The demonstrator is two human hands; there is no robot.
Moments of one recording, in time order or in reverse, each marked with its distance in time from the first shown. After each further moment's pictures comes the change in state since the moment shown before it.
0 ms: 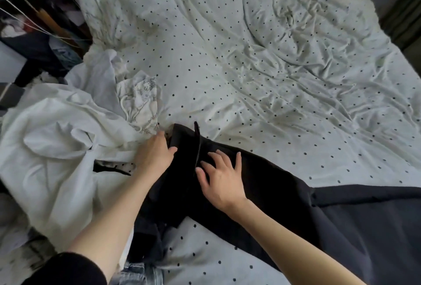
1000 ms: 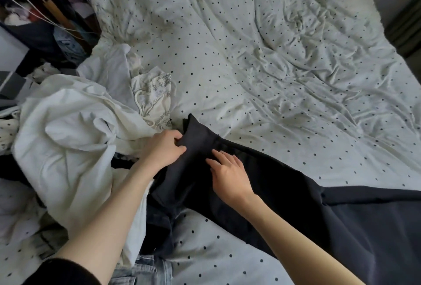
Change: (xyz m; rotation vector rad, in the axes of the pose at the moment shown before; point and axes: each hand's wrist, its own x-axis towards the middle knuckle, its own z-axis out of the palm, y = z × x) left_hand -0.009 -0.023 -0.029 -0.311 -0.140 0.113; right_hand 0.008 -0.019 -0.002 -0.047 -0.118 -0.063
